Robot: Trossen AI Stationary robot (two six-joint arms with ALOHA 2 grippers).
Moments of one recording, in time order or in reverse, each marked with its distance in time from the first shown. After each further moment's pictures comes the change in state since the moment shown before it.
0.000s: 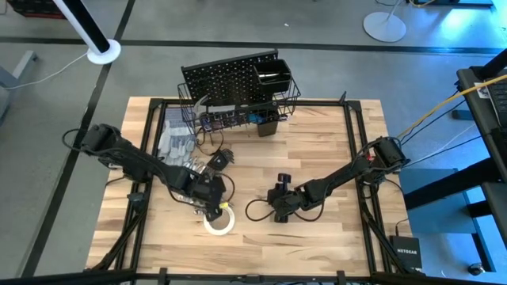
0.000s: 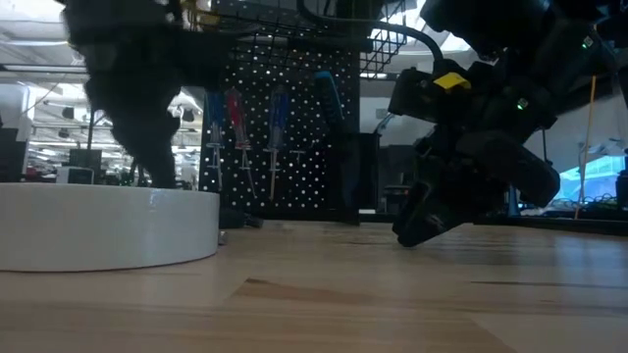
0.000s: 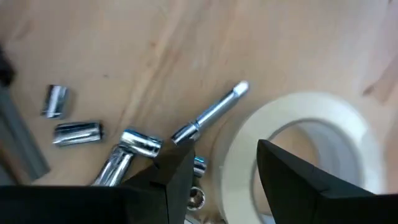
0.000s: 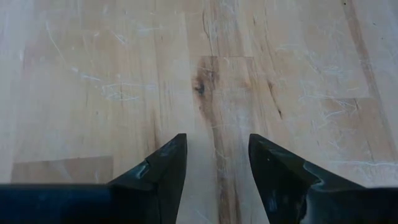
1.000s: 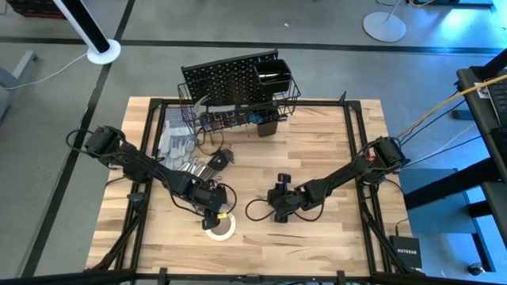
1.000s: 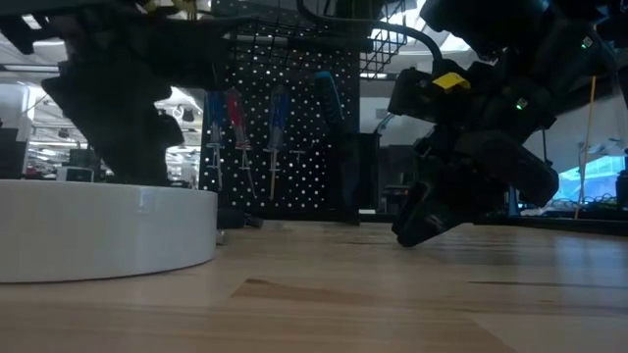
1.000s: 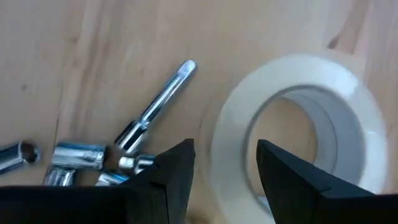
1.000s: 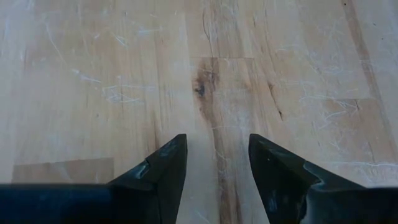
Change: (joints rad) left arm -0.036 0.048 0.000 0.071 0.100 0.148; right arm -0.001 0.000 0.000 0.006 -0.001 0.002
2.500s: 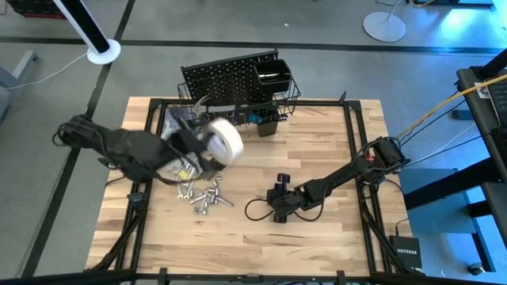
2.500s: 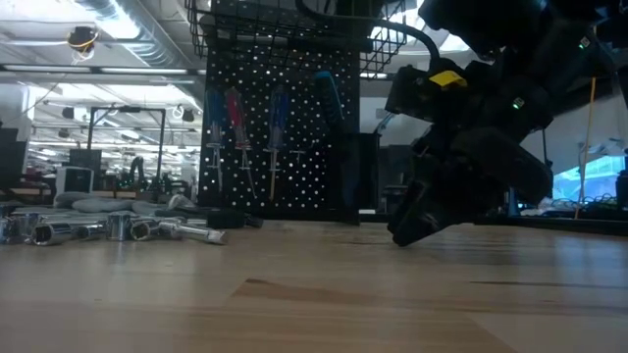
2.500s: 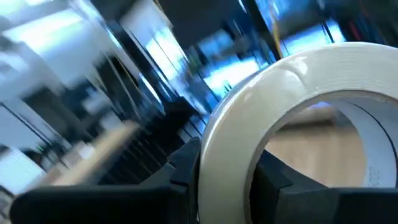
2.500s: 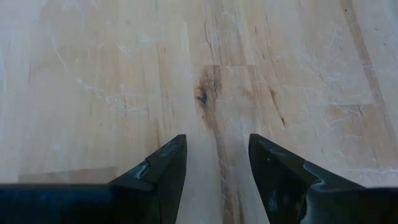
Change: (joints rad) left arm 0.010 -0.356 0.591 0.118 -1.022 1.102; right arm 0.000 0.001 0.001 0.023 -0.001 0.002
